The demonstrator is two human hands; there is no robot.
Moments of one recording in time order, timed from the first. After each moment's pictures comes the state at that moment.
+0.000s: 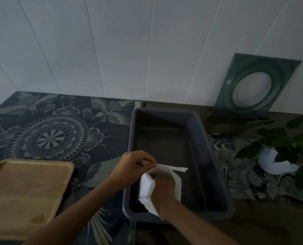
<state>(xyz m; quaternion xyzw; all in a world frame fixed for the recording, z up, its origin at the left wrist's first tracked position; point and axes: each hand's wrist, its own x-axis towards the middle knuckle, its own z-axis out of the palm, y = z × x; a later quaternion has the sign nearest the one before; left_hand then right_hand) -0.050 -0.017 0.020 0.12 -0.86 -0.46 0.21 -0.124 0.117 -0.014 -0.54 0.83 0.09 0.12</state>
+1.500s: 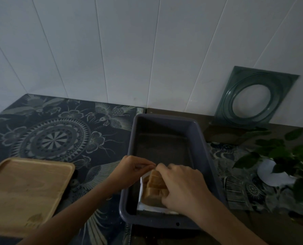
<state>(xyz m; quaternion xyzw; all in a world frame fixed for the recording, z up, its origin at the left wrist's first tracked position) -0.048 -0.009 0.036 0.14 -0.87 -0.43 0.19 -0.138 0.166 0.128 -0.56 0.82 0.00 0.08</state>
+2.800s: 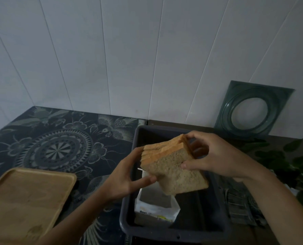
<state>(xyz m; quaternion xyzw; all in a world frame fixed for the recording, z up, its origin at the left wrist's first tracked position) -0.019 0.009 0.104 0.07 -0.79 -0.57 0.23 -0.228 0.181 0.212 -0.53 0.75 -0.30 0.25</state>
